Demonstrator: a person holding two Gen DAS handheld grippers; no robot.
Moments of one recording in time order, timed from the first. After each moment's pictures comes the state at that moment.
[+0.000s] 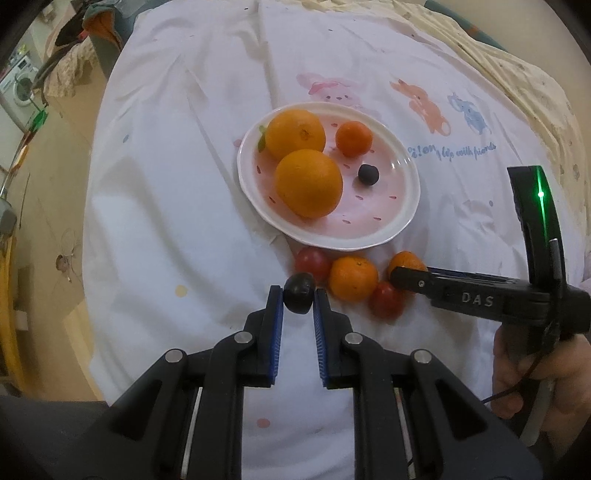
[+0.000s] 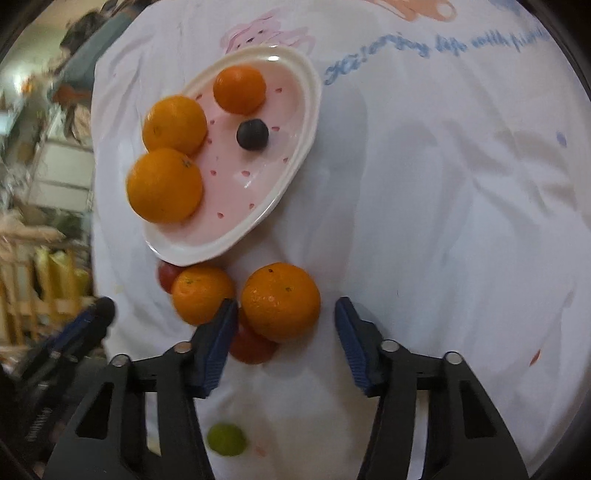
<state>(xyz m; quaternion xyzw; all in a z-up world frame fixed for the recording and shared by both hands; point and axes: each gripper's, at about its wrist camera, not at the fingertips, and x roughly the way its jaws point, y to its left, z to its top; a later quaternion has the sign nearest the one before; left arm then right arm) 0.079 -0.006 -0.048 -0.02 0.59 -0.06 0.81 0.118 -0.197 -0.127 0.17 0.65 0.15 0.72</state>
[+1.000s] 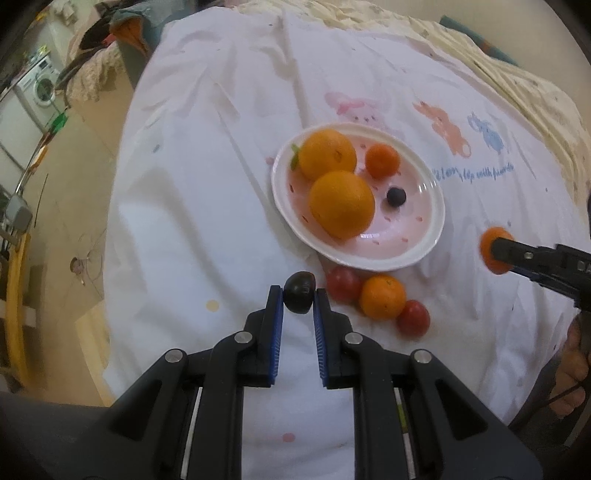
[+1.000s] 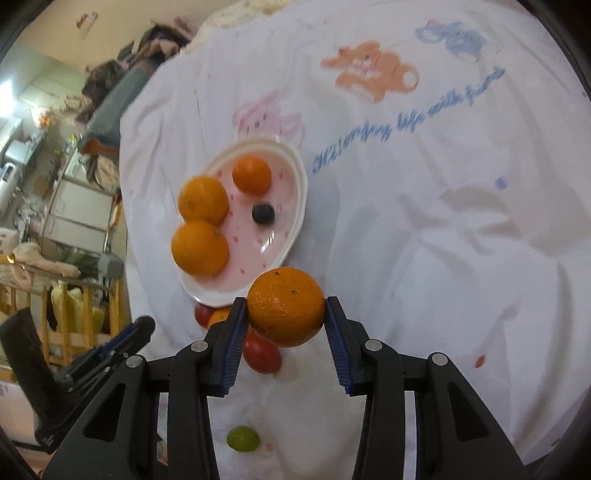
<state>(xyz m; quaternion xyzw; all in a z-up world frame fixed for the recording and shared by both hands) 0.080 0.016 -0.040 -0.03 0.55 -0.02 0.83 0.111 -0.249 -0.061 0.23 0.57 0.13 0.78</state>
